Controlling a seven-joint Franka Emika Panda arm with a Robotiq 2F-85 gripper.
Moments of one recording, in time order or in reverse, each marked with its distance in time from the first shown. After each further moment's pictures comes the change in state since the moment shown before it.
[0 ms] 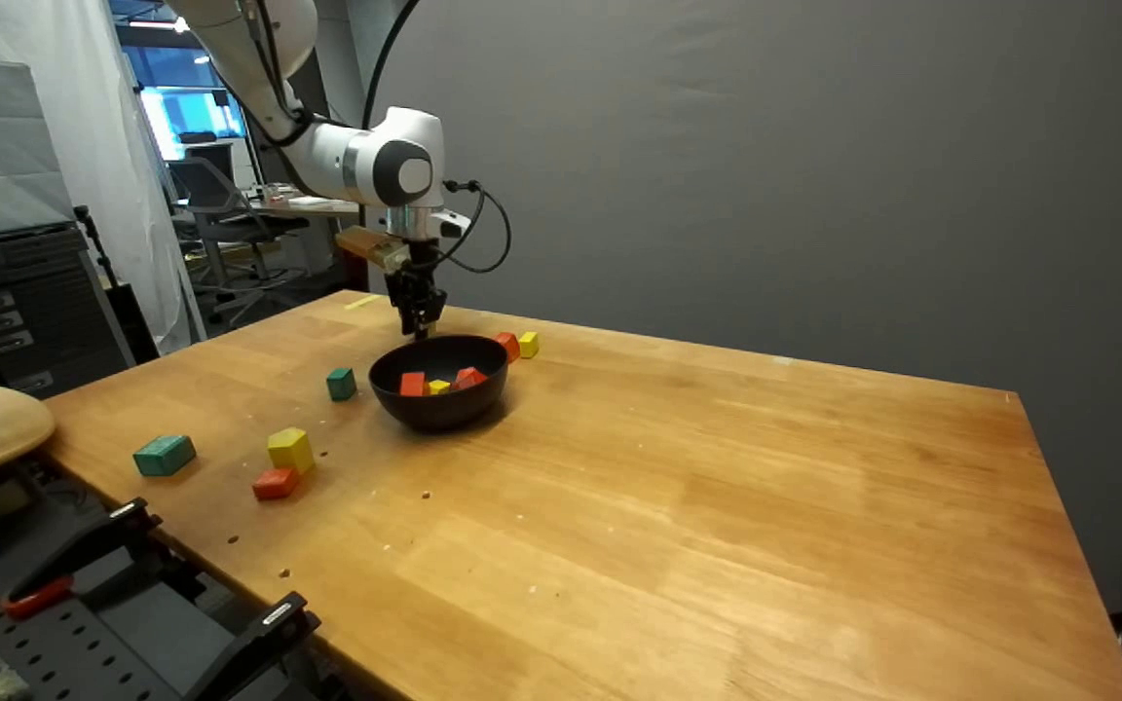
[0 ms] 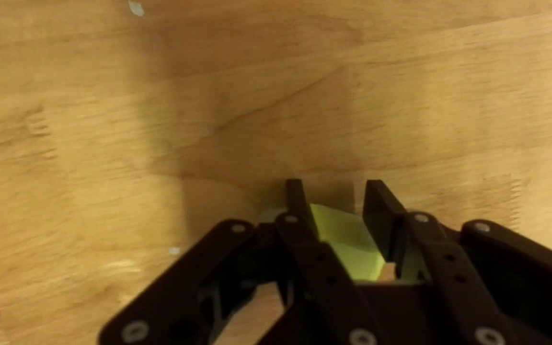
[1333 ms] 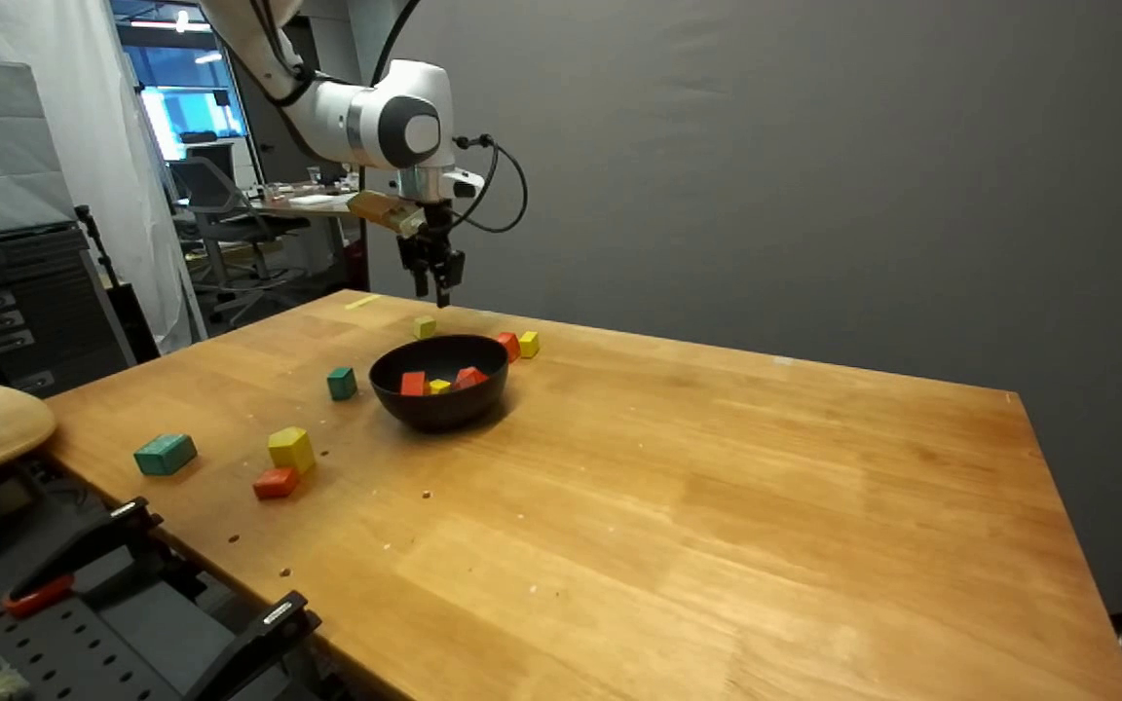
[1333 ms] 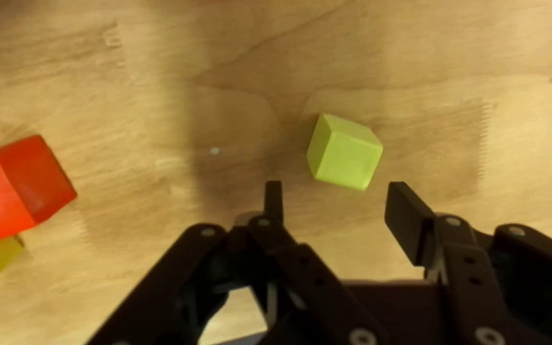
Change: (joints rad) arm -0.031 -0.114 -0.010 -0.071 -0.004 0.044 -0.044
